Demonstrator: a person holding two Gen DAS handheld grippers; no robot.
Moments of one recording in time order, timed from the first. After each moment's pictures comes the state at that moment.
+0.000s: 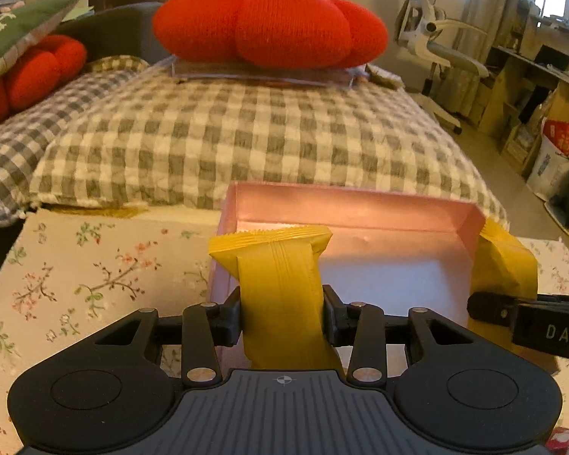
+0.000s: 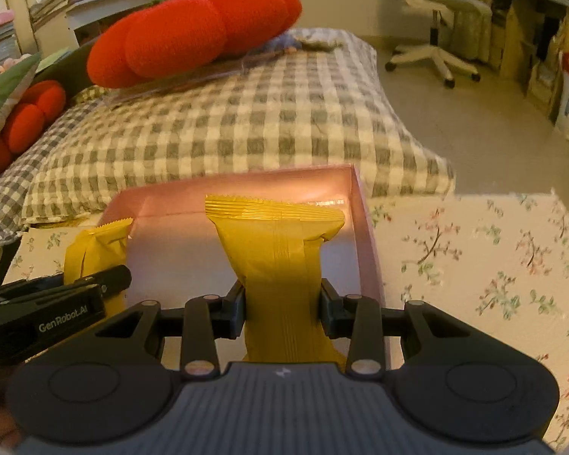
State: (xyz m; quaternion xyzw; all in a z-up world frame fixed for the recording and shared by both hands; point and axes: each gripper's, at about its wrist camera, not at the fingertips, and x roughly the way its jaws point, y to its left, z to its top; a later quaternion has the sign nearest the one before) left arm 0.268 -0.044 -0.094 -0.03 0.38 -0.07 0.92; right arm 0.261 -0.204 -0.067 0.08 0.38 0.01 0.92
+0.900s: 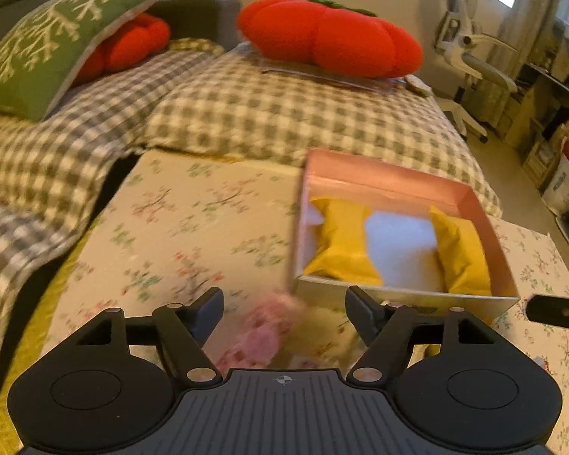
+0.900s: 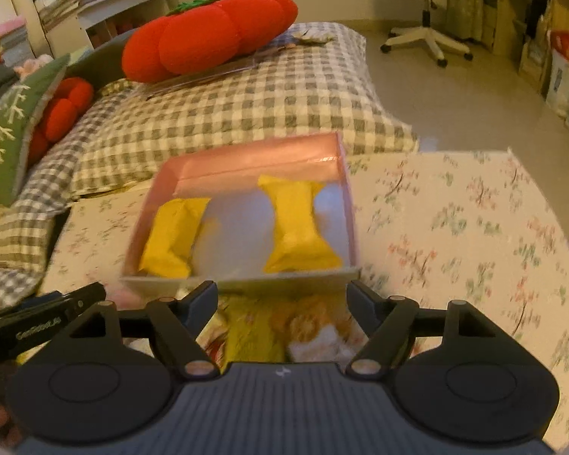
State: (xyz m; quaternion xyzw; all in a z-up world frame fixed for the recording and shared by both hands) left arm 0.154 0.017 -0.045 -0.08 0.40 -0.01 0.91; right arm 0.157 -0.208 -0.014 0.10 0.42 0.02 0.90
